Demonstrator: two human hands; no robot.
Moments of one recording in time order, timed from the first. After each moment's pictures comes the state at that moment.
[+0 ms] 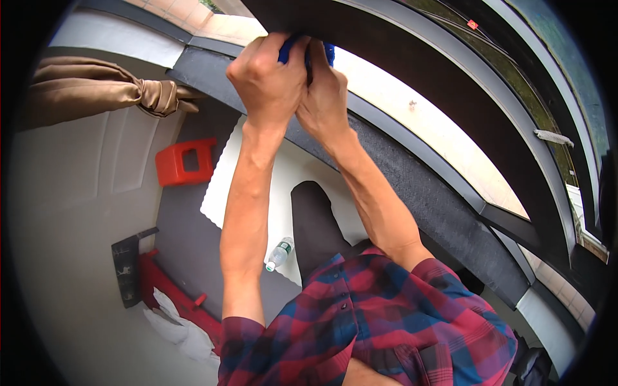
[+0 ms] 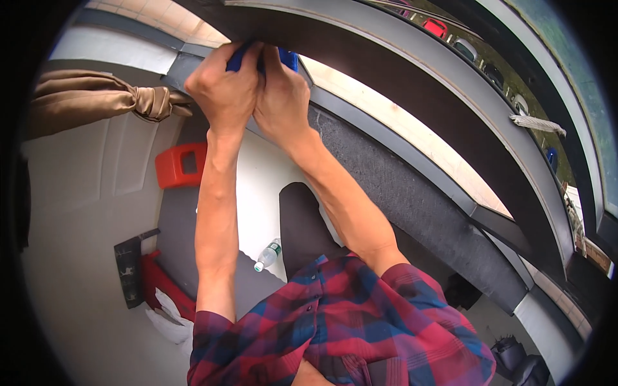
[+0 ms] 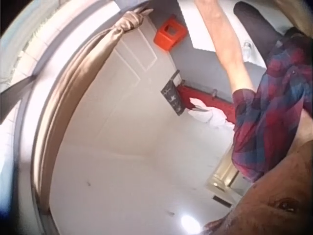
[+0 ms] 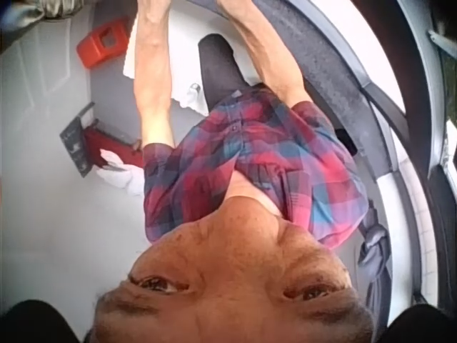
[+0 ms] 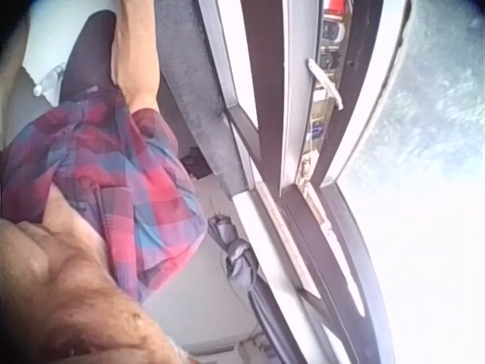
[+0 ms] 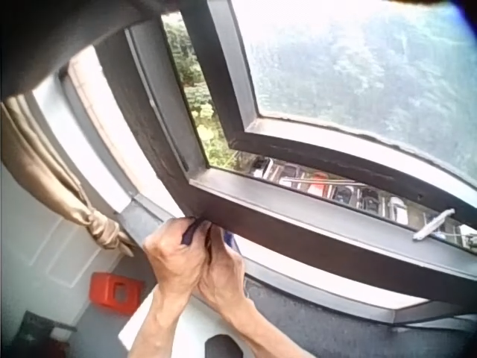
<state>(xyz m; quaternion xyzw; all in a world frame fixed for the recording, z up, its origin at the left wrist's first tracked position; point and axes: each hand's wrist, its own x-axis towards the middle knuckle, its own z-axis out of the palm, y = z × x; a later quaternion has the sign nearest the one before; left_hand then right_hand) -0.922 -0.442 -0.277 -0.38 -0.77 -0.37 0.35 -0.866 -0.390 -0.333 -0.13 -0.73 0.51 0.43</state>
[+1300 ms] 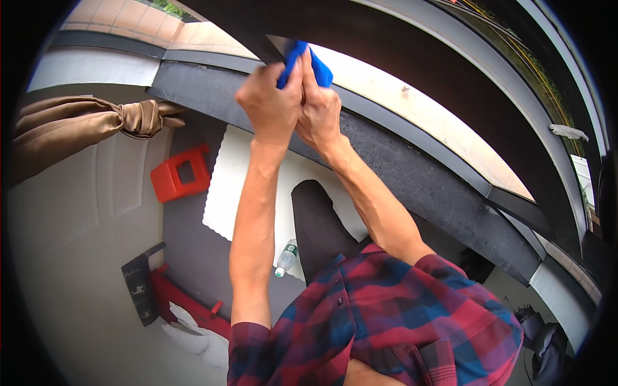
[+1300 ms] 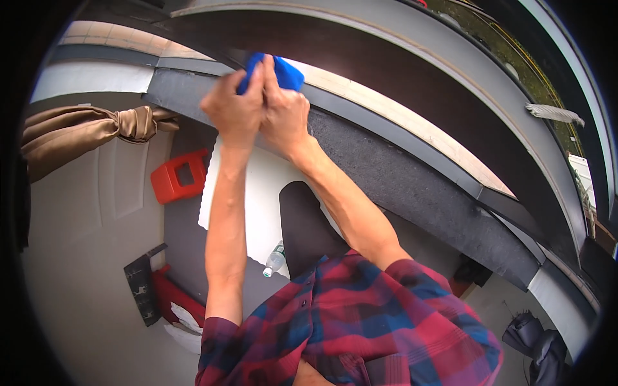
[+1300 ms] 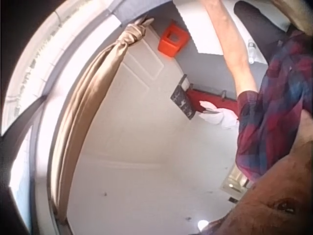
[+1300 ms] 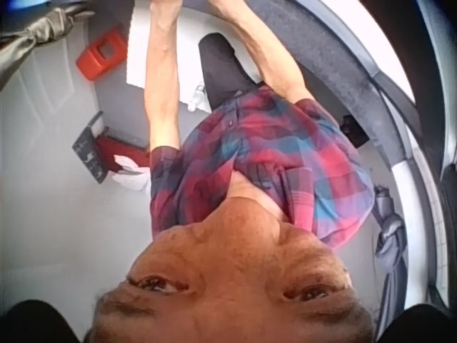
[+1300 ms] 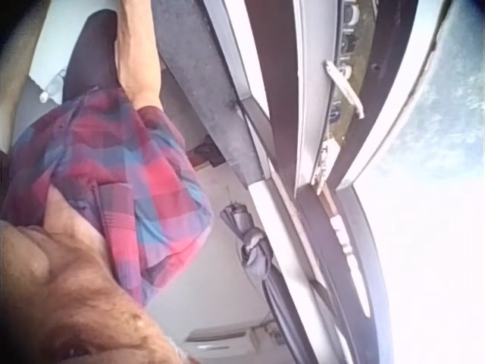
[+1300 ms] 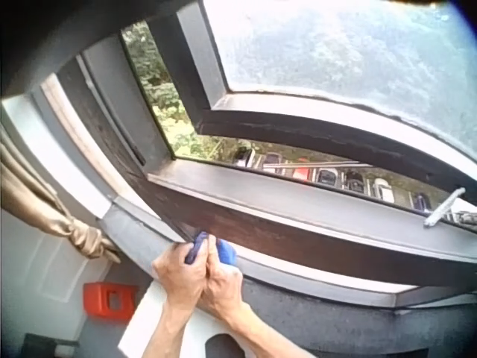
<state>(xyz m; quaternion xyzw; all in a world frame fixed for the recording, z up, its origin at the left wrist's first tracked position) -0.925 -0.446 -0.348 -0.37 -0.80 -0.39 0.28 -0.862 -0.396 -0.405 -0.19 -0.79 0.43 0.39</state>
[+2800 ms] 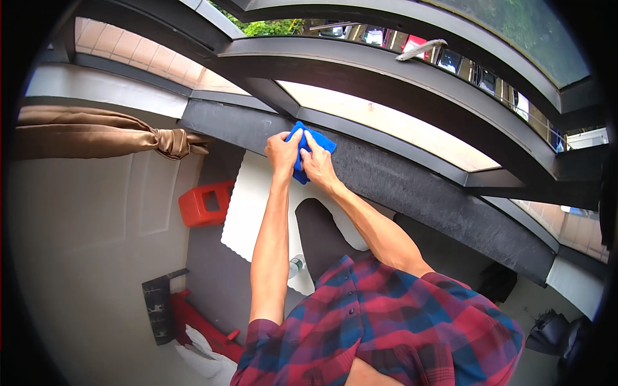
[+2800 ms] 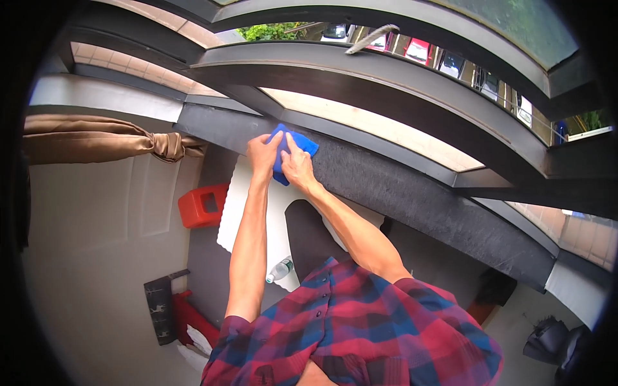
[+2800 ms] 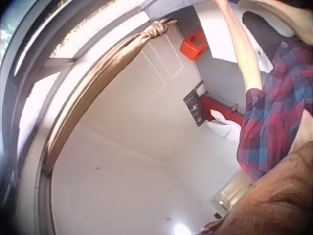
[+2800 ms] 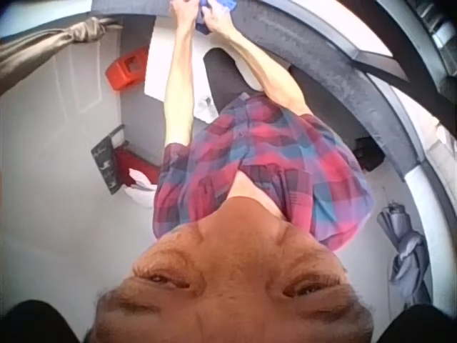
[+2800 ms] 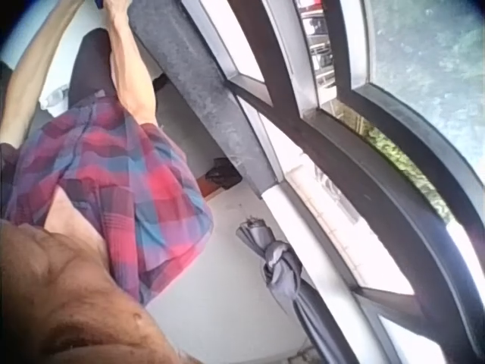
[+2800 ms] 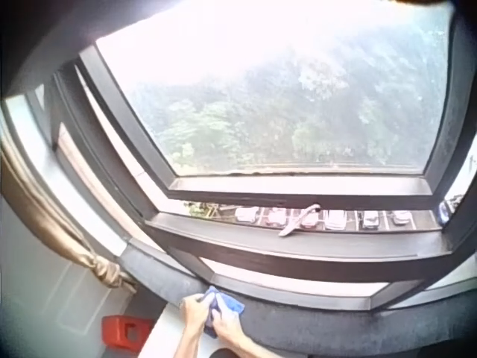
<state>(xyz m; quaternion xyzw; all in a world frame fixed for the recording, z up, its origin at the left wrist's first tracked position) -0.855 -0.470 -0.406 -0.14 -0.89 -0.41 -0.10 -0.765 -0.419 -0.458 -0.27 -0.68 0.66 0.20</state>
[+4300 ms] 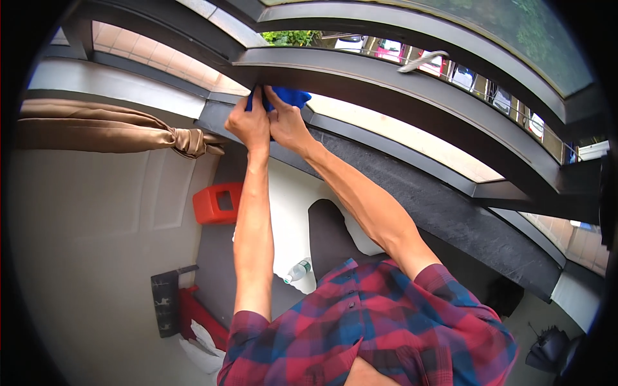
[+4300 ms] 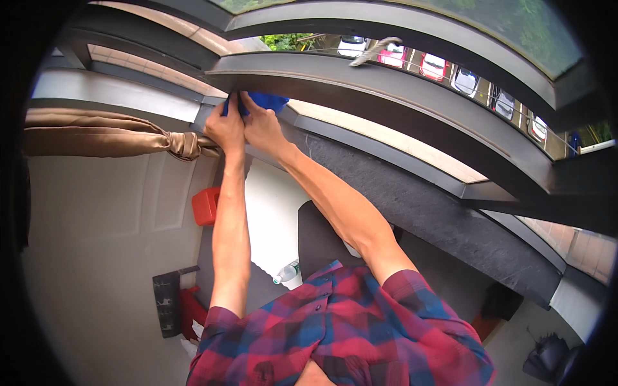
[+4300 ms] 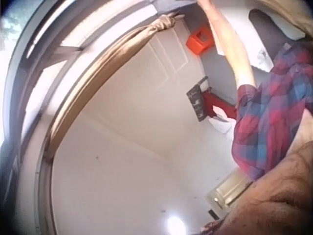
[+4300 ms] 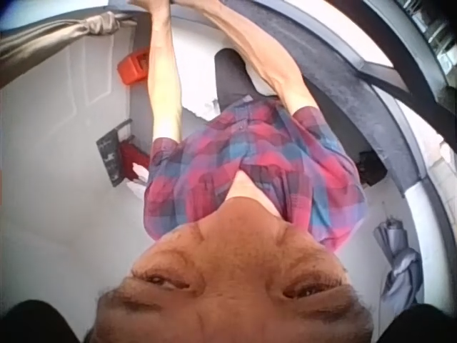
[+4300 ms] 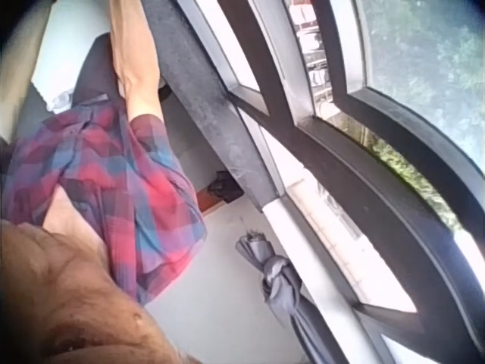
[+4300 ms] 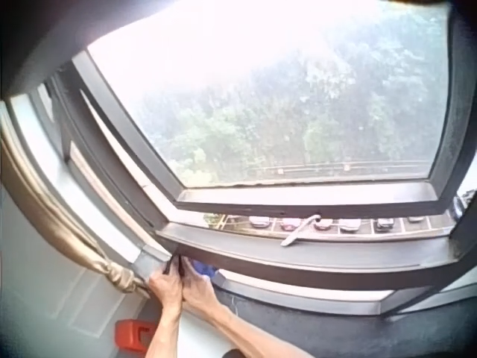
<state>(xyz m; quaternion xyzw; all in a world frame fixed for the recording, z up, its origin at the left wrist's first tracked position) -0.897 -0.437 -0.276 -0.24 -0.83 -0.38 0.32 -0.844 -0.383 -0.325 -0.11 -0.63 0.68 0.35</state>
